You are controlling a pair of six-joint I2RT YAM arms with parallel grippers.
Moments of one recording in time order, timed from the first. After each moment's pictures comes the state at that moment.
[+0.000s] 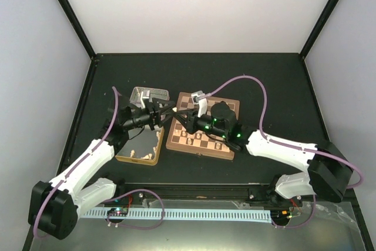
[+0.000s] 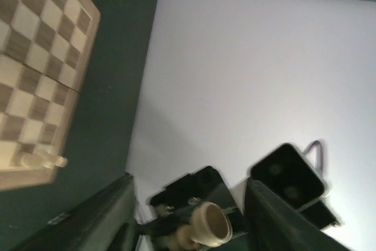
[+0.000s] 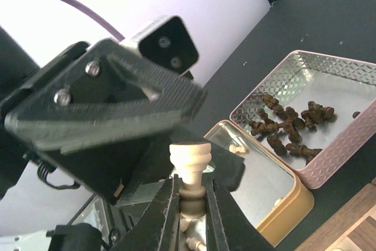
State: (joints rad) left arm -0.35 0.97 0.57 0.22 0.74 -1.59; right arm 0.95 1.36 0.79 0.38 -0.18 0.66
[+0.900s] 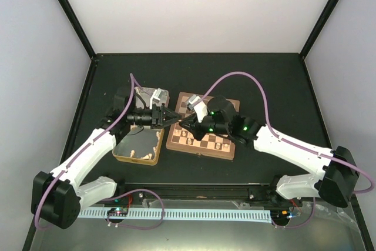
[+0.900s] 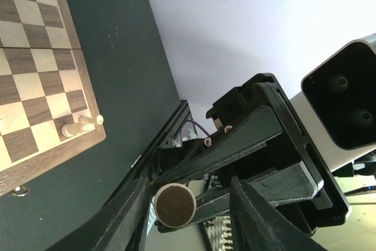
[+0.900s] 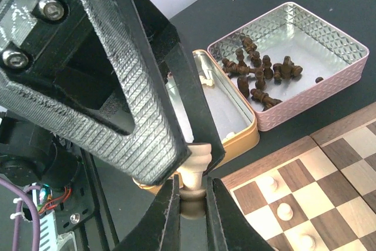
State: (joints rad) left arm -0.35 1.07 0.73 -0.11 1.06 -0.86; right arm 0.95 1.27 0.97 -0.19 -0.25 0.24
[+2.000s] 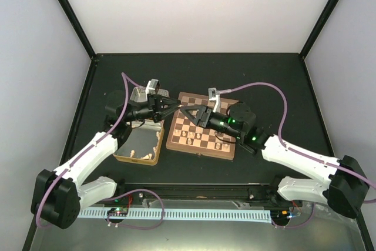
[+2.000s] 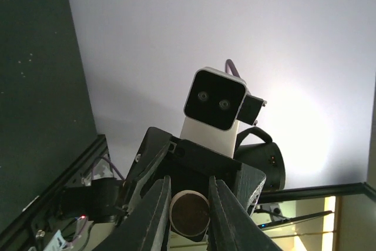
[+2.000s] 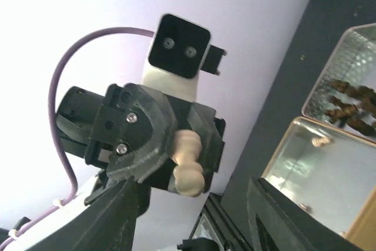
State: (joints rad) left arm -0.36 1.07 0.63 0.53 1.02 -1.54; right arm 0.90 1.13 0.73 0.35 -0.25 1.05
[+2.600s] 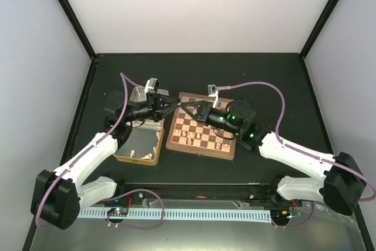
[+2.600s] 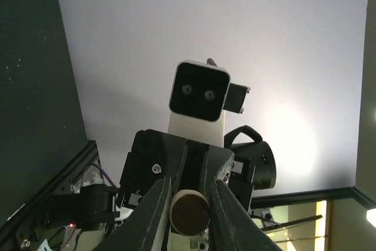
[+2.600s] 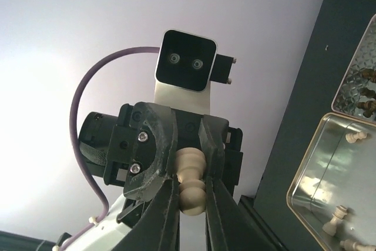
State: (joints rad) left arm -0.36 1.07 0.63 0.58 0.99 -1.61; right arm 0.87 1.20 0.76 0.47 -0.30 1.22
